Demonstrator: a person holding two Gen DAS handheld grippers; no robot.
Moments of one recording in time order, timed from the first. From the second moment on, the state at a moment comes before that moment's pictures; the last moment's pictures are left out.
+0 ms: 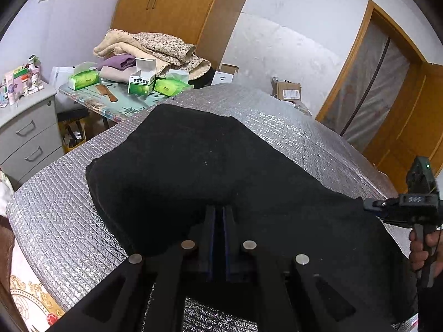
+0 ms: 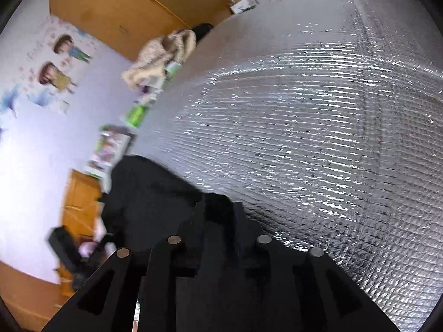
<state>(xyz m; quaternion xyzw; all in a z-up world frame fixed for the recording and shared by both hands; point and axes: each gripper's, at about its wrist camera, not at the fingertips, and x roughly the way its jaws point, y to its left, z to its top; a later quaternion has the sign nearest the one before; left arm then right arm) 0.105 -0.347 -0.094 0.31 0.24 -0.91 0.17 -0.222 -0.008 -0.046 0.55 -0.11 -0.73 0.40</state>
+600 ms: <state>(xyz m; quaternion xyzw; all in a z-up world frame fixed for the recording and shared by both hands) 0.111 -0.356 -0.090 0.31 0.23 -0.90 0.18 -0.188 0.083 -0.067 0.55 -0.24 -0.71 0.37</state>
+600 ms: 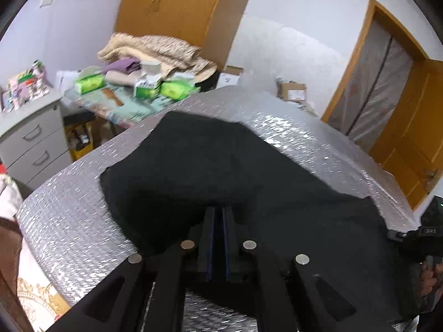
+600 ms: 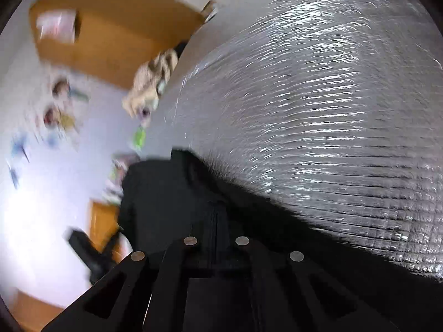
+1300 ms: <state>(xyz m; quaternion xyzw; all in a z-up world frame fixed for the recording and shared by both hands) 0.040 -0.361 -0.087 0.36 0.17 -0.90 0.15 -0.114 0.223 -0.039 0.49 -0.23 -0.80 0.28</state>
